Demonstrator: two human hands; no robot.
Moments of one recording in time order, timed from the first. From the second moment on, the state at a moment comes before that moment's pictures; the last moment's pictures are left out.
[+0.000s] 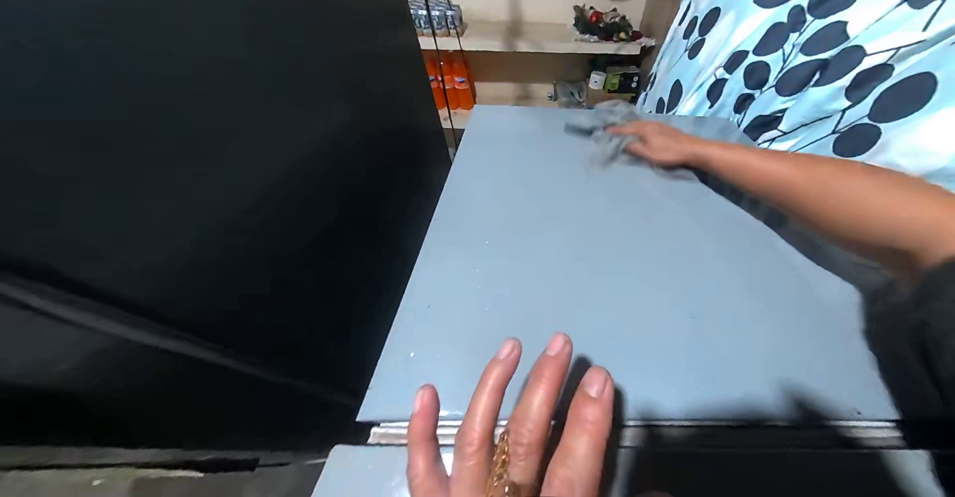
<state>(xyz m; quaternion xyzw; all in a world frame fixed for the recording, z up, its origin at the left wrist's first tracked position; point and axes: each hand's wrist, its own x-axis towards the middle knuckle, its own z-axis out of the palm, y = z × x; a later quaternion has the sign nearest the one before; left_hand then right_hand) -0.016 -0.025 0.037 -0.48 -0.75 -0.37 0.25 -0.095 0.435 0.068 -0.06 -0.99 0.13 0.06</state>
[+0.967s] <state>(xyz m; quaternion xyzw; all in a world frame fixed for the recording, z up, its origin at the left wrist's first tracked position) -0.025 -0.022 0.031 -0.42 -0.71 -0.45 0.33 -0.009 0.101 0.066 0.20 -0.94 0.27 0.11</state>
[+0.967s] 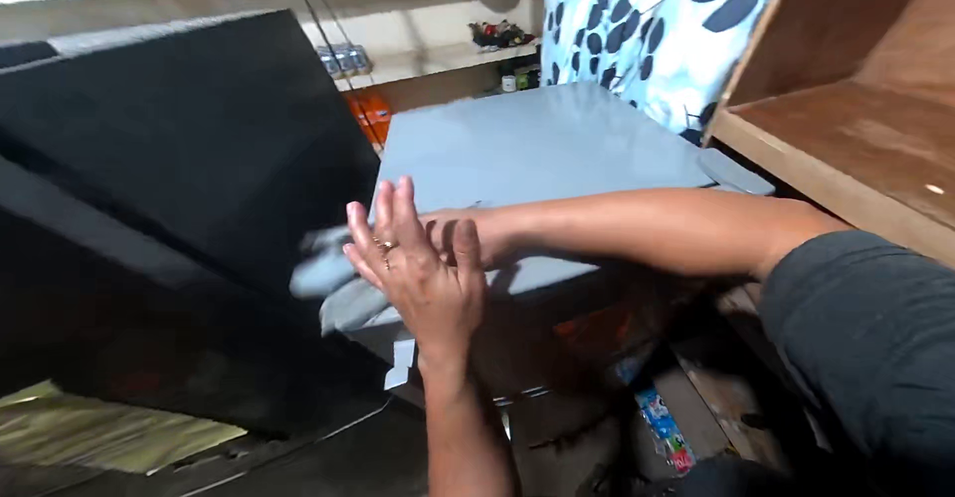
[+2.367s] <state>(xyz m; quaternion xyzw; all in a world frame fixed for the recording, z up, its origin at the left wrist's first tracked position) 0.043 -0.073 -0.011 -0.41 -0.46 -0.67 0.42 0.039 0.026 0.087 -0.03 -0.99 0.14 0.07</state>
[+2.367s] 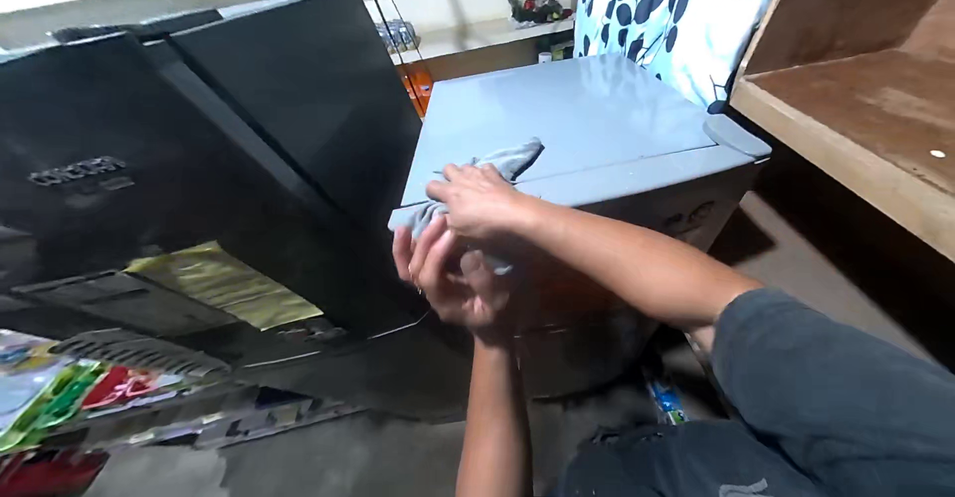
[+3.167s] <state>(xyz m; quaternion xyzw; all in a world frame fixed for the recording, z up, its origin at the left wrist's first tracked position) 0.112 -0.196 -0.171 -0.32 -0.74 -0.53 0.26 -0.013 -0.011 0.064 0.16 -0.98 0.00 0.14</state>
